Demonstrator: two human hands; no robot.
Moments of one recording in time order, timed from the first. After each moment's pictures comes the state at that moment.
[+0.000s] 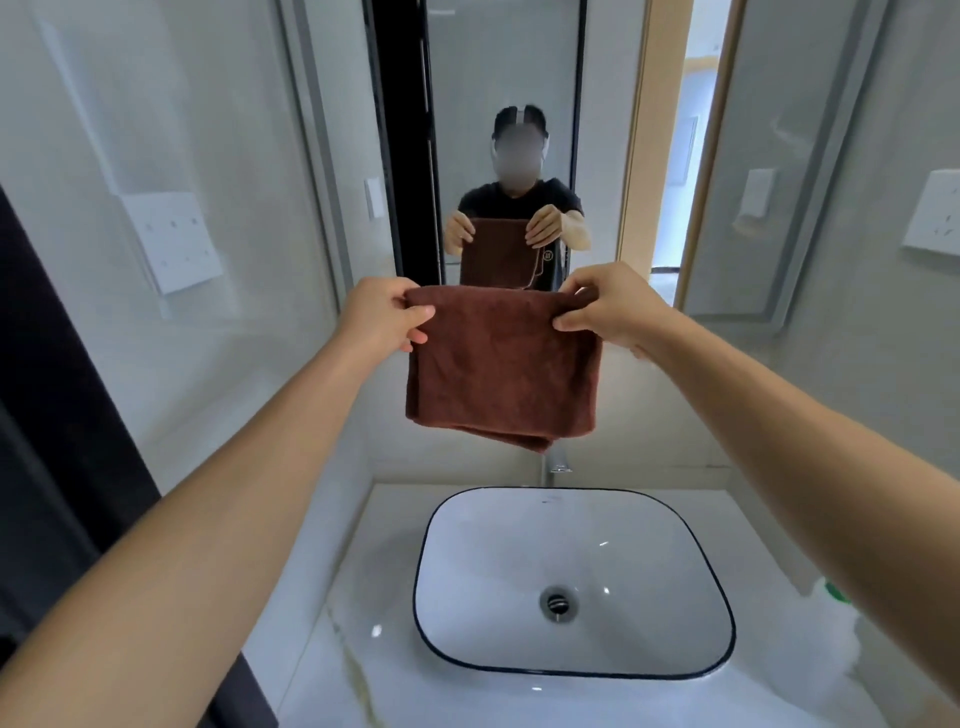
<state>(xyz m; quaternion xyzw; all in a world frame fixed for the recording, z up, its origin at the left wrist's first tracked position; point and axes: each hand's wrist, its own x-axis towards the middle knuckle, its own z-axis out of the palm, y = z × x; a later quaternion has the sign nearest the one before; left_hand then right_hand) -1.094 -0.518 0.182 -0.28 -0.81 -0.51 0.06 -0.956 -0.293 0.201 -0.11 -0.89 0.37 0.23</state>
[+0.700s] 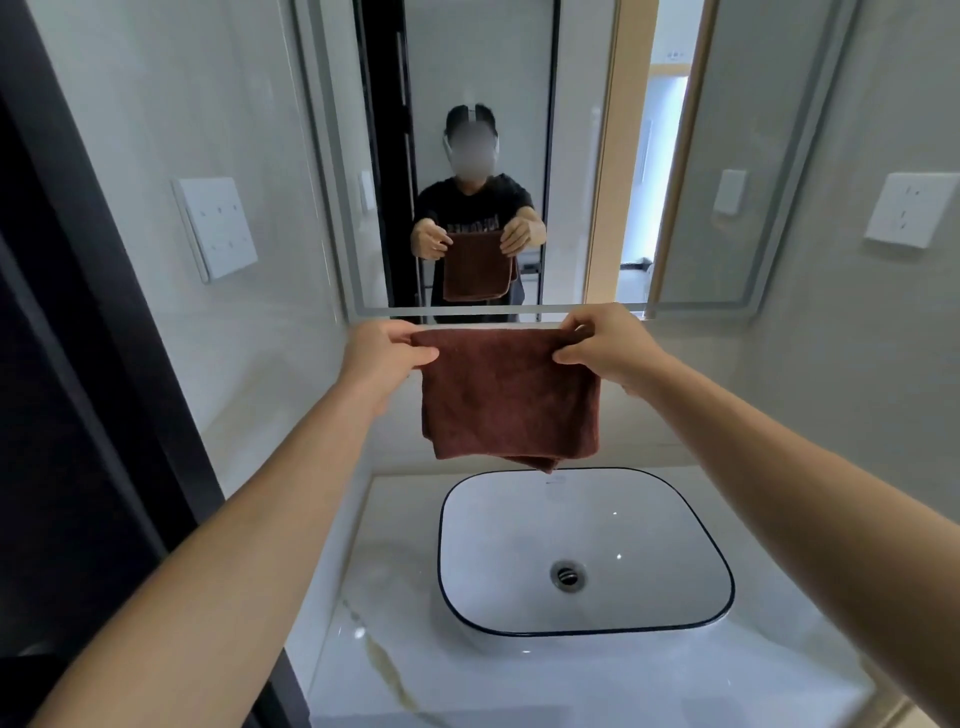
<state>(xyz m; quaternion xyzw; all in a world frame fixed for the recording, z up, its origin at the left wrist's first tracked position) -1.090 -0.578 0.136 -0.23 -0.77 -0.60 -0.03 -0.946 -0.369 0.161 -0.20 -0.88 0.37 0.23</state>
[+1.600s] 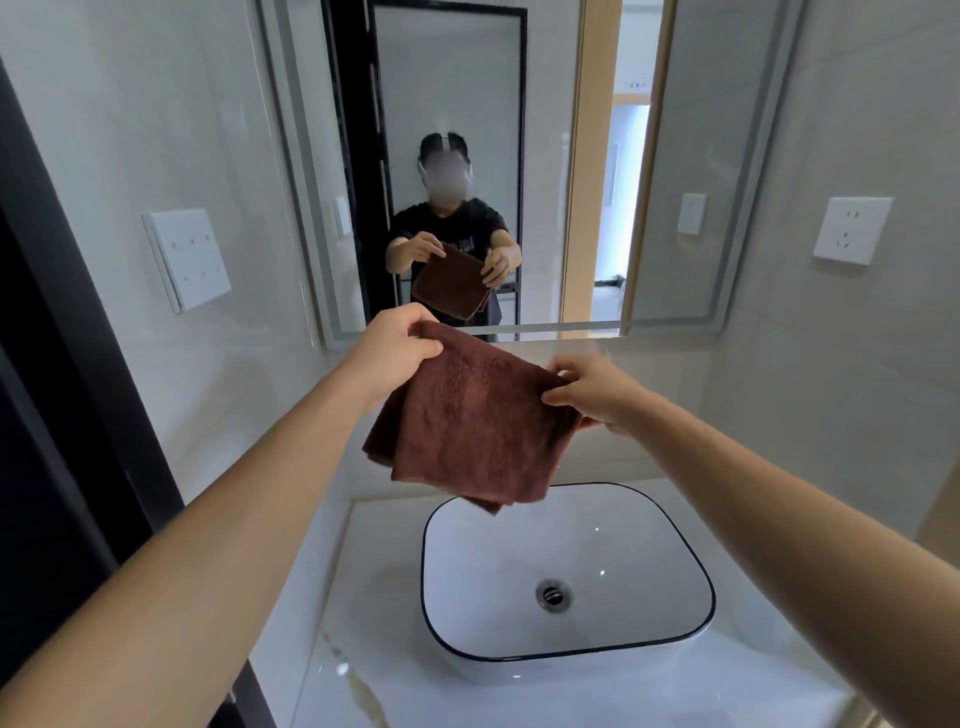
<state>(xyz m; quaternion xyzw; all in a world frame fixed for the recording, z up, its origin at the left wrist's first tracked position) -1.069 -0.562 0.177 -0.37 -0.77 -0.52 -0.04 -0.938 -0.354 0.137 -0.22 -0.85 0.45 0.14</state>
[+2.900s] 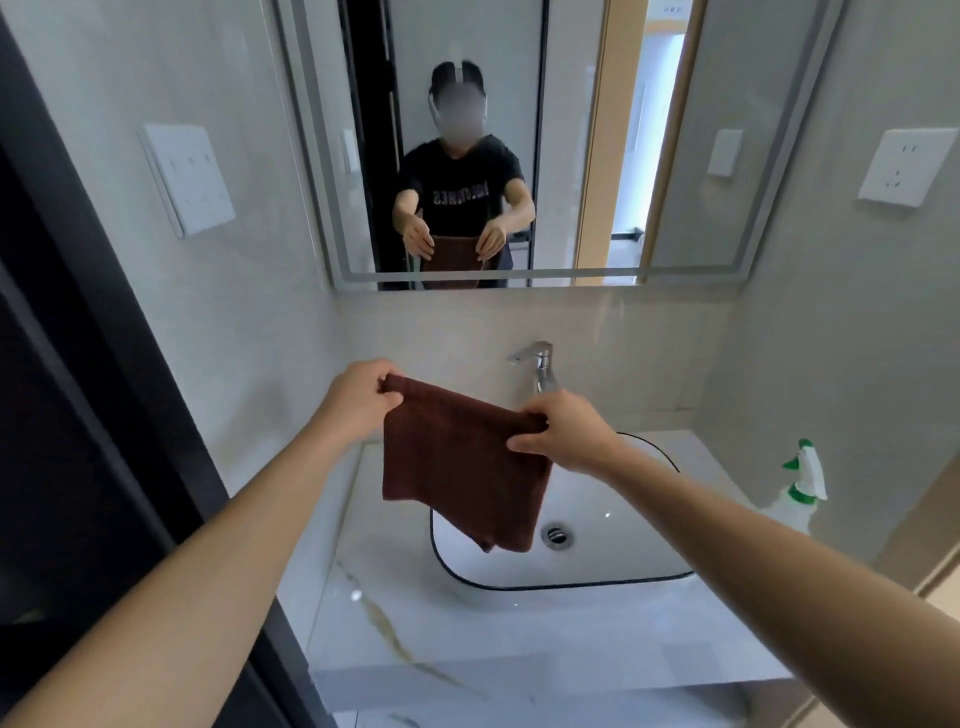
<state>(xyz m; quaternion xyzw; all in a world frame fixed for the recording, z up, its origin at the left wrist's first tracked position) -1.098 -0.608 0.062 -0.29 -0.87 -0.38 -0.02 -0.923 -0.408 0.057 -0.15 -0.95 0.27 0.09</state>
